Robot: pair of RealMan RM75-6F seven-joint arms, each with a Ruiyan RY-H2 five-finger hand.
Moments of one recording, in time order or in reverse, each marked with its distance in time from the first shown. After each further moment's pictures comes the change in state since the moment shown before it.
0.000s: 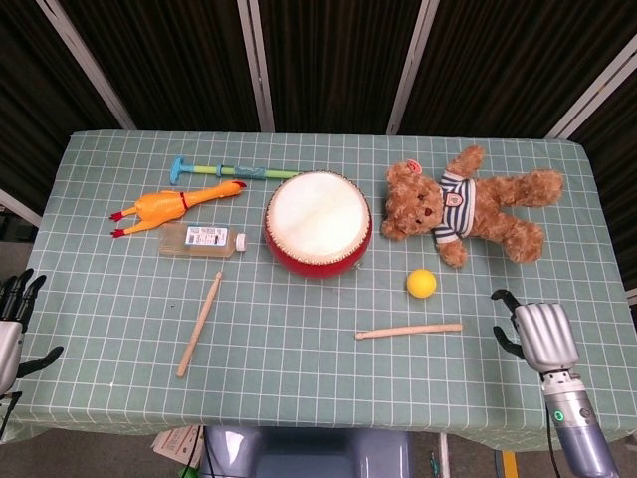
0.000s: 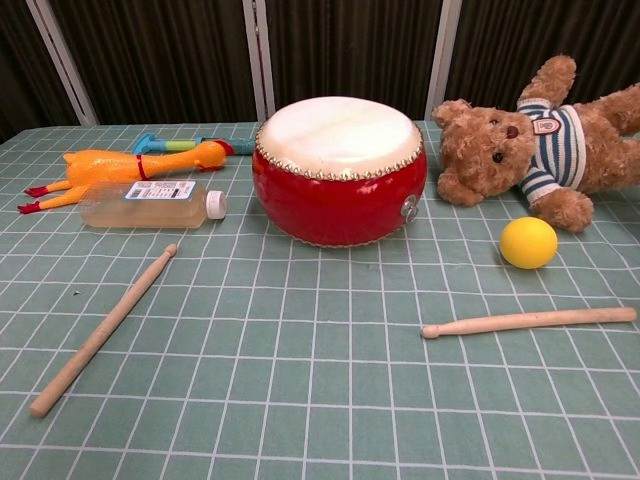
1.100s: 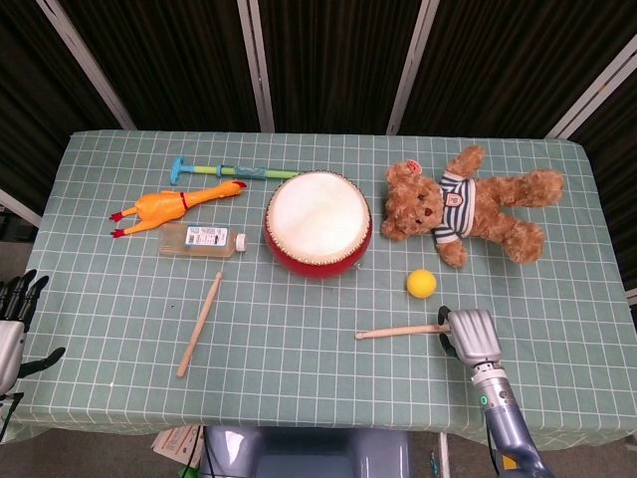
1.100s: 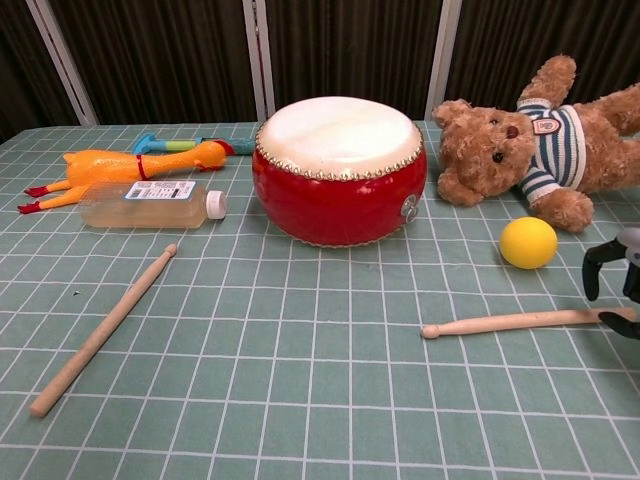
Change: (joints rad) left arm -0.005 0.009 0.003 -0.008 -0.006 -0.021 -0.015; right arm 0.102 -0.294 -0.017 0.120 0.233 -0.143 -0.246
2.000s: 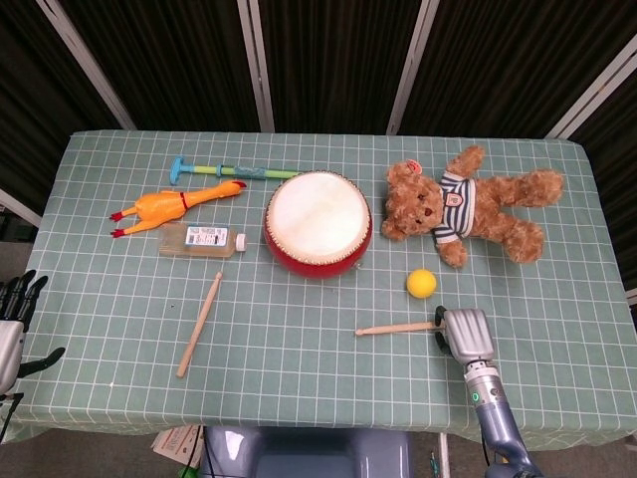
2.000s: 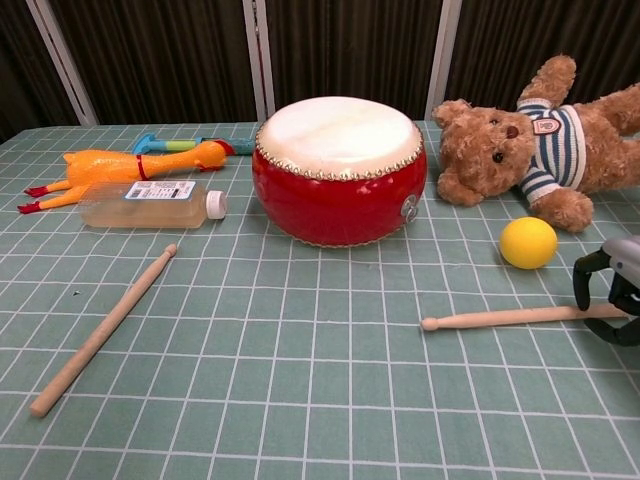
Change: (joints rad) left arm 0.000 0.002 -0.002 -0.007 -0.010 -0.006 0.002; right arm 0.013 -0.082 -0.001 0.085 0.026 0.012 0.008
